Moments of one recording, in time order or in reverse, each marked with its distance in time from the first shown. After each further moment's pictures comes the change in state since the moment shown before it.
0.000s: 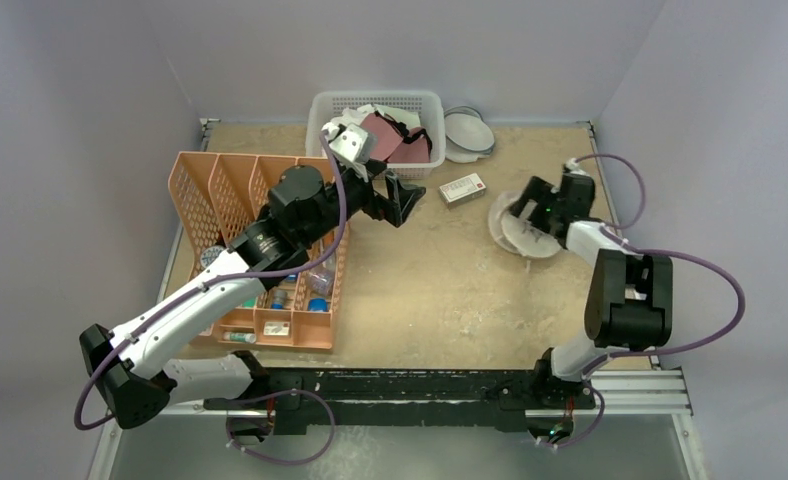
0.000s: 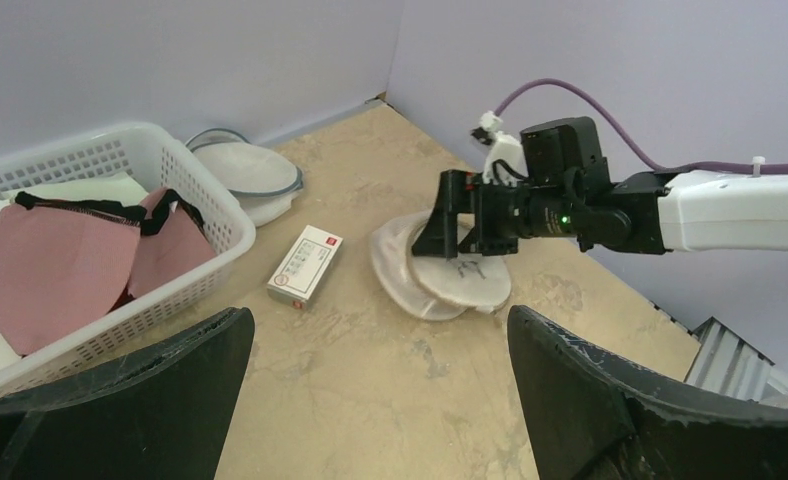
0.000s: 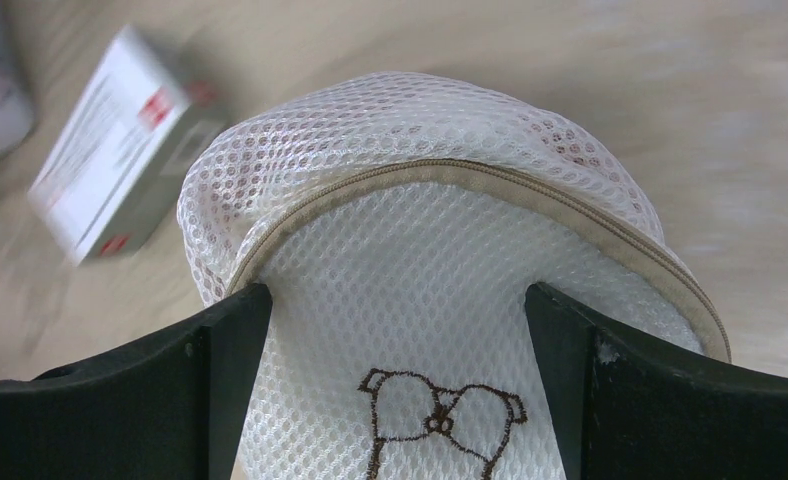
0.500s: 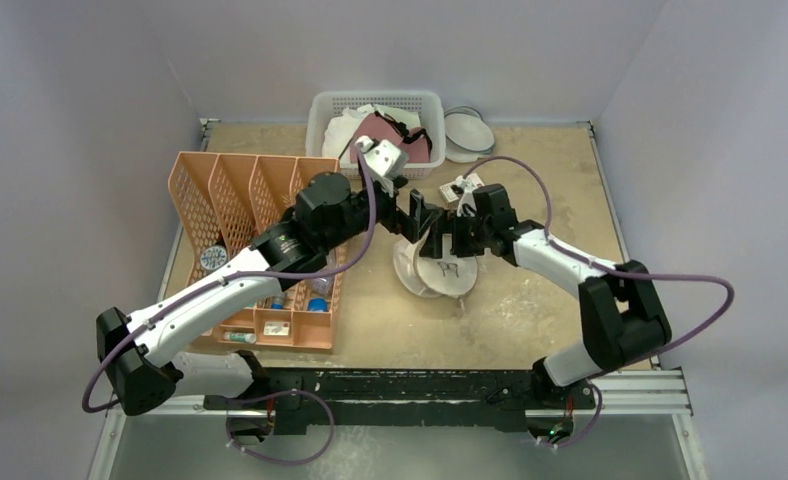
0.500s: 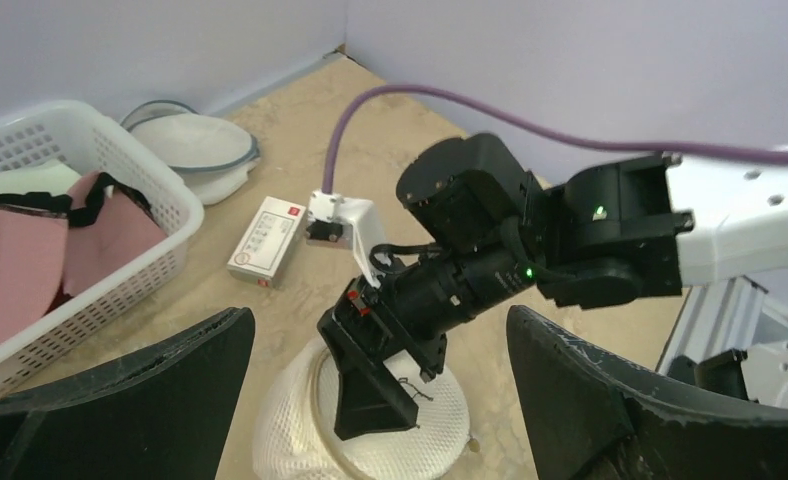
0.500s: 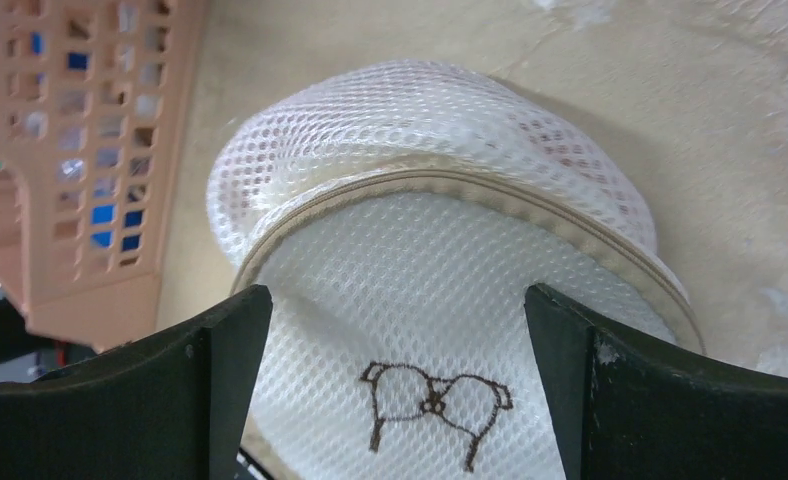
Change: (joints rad) left arm -0.059 0.069 0.000 -0.001 0.025 0.034; right arm 0.565 -0.063 0.007 -0.151 -0.253 -0.032
